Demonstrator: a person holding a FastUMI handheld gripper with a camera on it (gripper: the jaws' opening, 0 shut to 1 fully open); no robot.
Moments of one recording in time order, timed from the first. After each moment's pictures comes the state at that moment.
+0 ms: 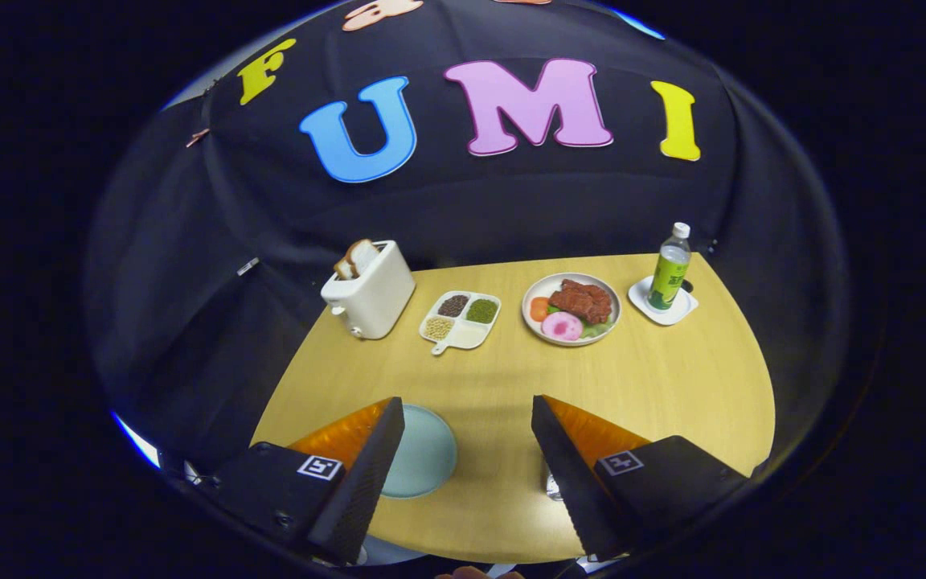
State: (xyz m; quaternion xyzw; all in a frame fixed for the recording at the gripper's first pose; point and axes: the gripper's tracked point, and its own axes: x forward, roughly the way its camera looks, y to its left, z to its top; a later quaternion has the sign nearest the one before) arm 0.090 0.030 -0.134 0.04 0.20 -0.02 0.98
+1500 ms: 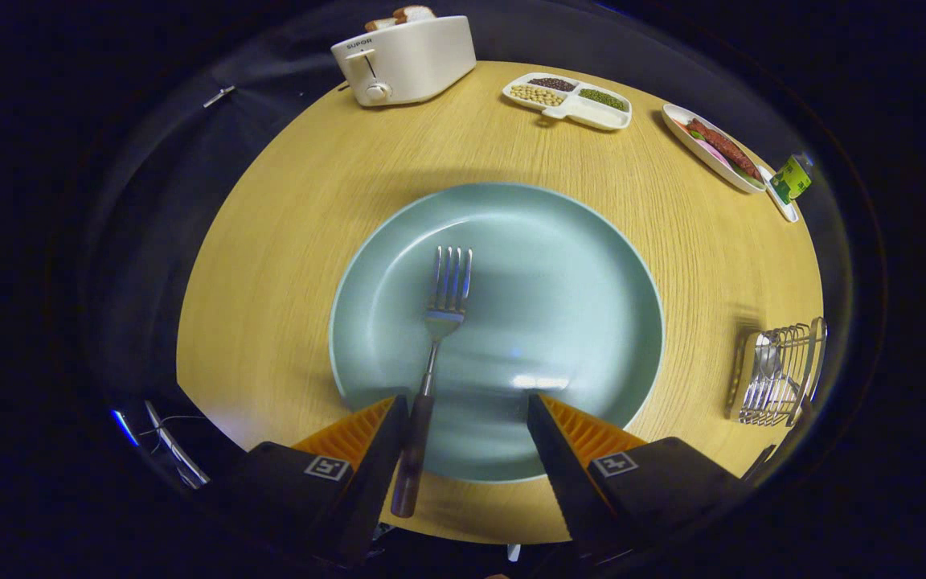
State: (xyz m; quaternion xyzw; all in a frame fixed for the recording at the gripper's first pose) arm 0.139 0.150 -0.416 -0.03 0.49 -0.05 0.87
